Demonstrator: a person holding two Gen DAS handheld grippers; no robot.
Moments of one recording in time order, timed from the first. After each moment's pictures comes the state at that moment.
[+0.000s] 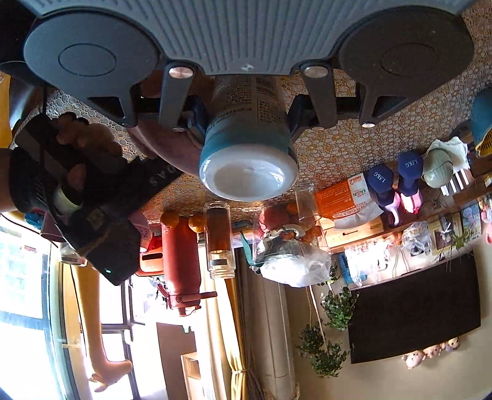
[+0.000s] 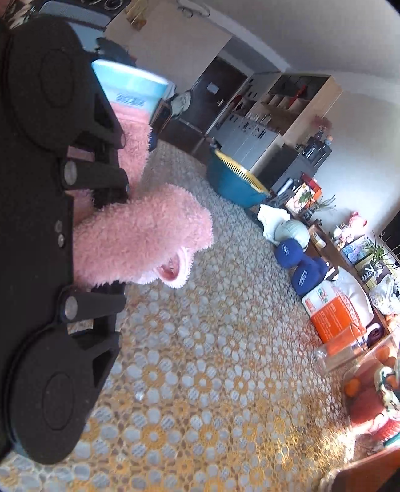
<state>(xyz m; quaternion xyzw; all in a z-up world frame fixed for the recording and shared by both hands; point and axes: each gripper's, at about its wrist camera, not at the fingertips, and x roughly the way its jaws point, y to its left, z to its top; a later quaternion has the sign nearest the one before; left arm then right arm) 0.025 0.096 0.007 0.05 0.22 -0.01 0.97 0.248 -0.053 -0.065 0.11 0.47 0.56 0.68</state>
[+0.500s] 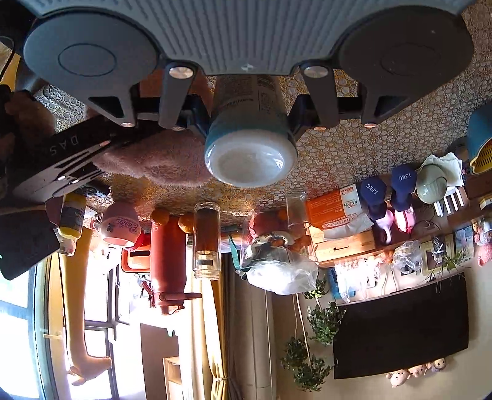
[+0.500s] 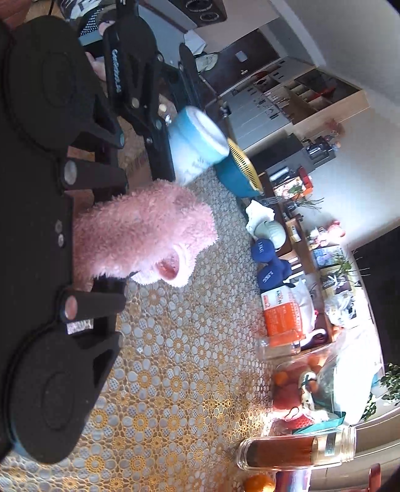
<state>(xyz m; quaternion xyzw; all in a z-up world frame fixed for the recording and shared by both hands) 0.027 0.099 0.026 0.03 0.24 0.00 0.97 0.185 -0.095 -0.026 0.03 0.36 0.54 0.76</state>
